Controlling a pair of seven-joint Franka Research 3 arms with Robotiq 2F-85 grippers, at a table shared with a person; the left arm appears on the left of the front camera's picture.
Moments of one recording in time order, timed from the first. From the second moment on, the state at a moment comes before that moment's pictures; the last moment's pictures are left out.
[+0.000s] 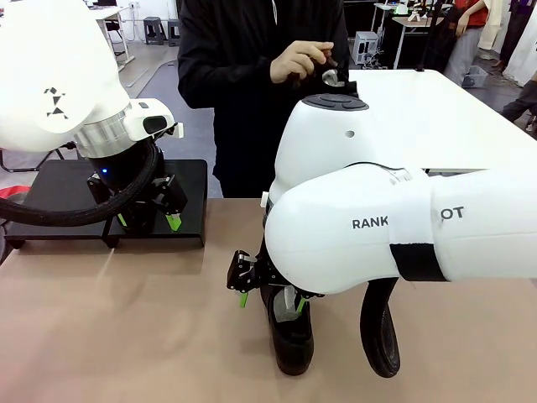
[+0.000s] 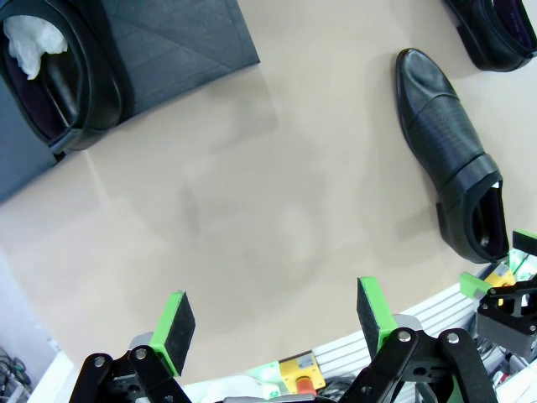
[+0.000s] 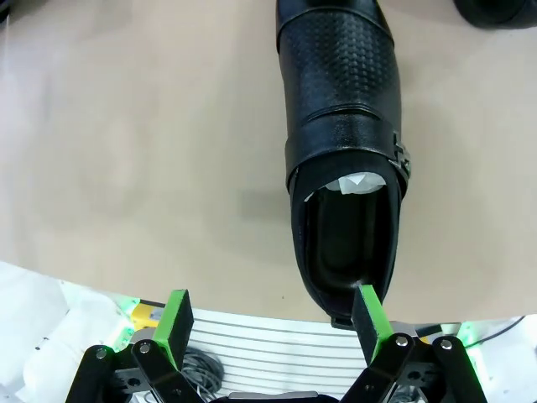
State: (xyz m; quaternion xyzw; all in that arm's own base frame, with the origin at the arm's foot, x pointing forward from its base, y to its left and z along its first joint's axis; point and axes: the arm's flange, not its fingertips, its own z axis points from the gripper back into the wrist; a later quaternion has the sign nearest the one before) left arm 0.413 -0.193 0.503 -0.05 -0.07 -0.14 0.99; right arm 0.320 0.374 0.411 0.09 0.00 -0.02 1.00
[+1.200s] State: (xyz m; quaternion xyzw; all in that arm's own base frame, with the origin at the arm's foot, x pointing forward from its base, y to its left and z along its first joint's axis) left arm 0.315 -0.296 0.465 0.02 0.02 0.01 1.00; right arm 0.299 0.150 0.472 -0.02 -0.06 -0.15 0.99
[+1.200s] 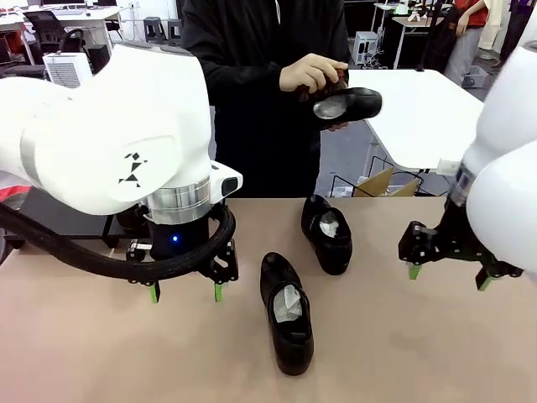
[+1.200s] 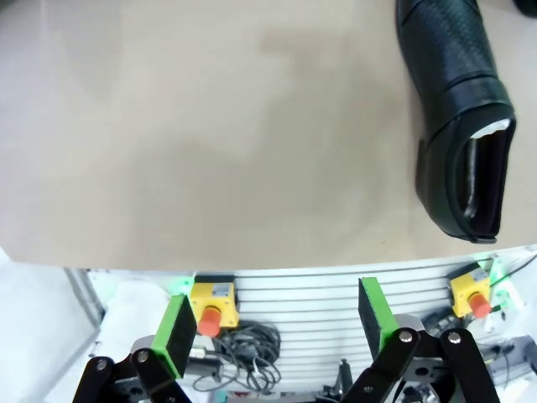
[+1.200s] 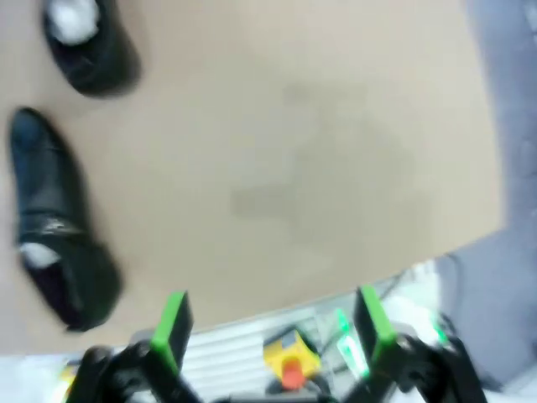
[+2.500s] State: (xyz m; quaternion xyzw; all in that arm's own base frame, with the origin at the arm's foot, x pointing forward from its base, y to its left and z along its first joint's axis) left arm 0.300 -0.395 0.398 -0.01 -0.07 0.05 1.00; right arm 0.304 0.087 0.485 0.01 -0.04 -0.16 0.99
